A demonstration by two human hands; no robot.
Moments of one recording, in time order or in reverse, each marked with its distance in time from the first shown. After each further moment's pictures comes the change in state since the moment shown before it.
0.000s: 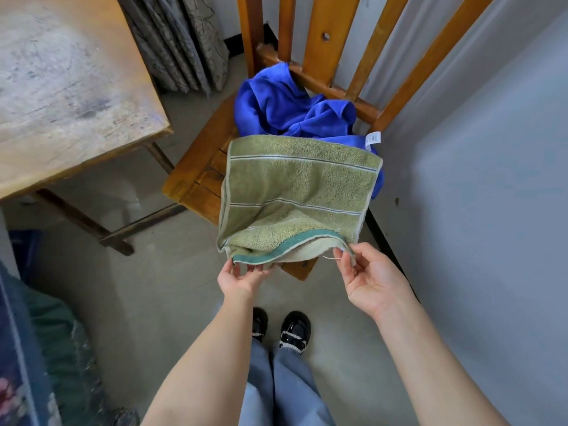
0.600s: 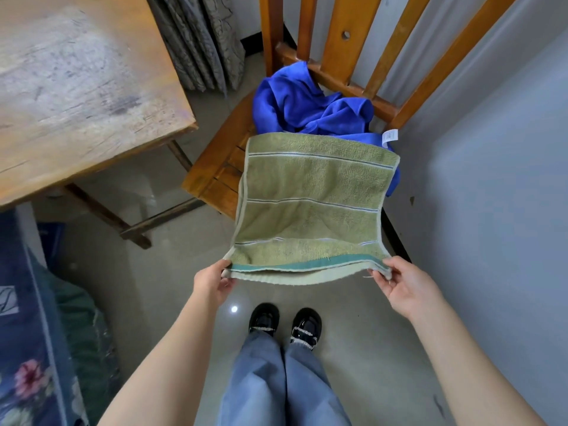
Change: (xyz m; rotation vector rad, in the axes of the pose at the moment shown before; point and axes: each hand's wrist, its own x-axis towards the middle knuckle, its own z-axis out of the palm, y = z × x) left_hand -0.015 0.075 -0.019 0.788 0.253 0.322; right_hand 0.034 -0.013 -0.047 -0.295 0.170 -0.170
